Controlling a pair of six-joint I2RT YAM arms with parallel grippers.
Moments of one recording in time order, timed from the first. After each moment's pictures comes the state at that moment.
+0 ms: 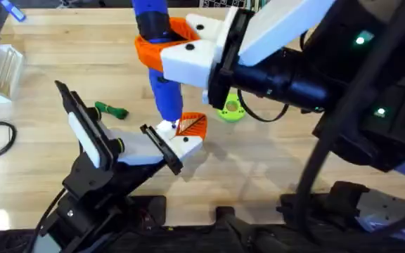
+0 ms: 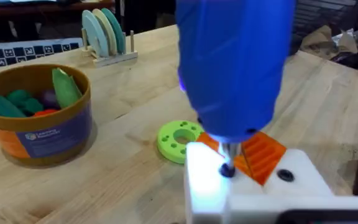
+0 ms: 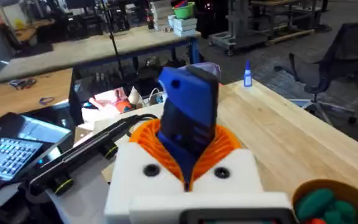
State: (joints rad) left arm -0.66 0.02 0.01 -0.07 0.21 -0.10; right arm 0.87 1.13 0.81 0.38 -0.32 0.12
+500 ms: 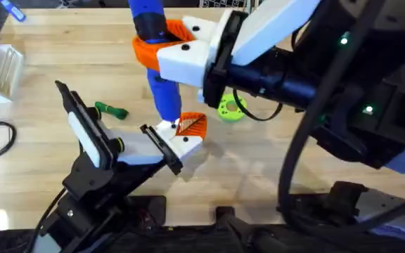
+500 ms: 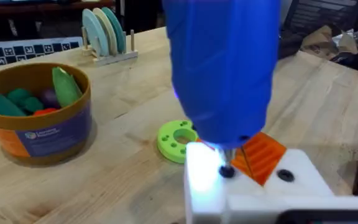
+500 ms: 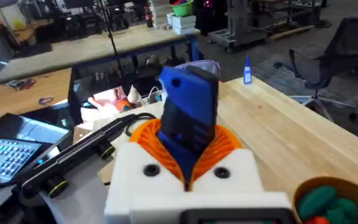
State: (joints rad) left arm -0.66 0.02 0.01 -0.07 0.21 -0.11; right arm 0.87 1.16 0.81 0.40 -0.31 0.13
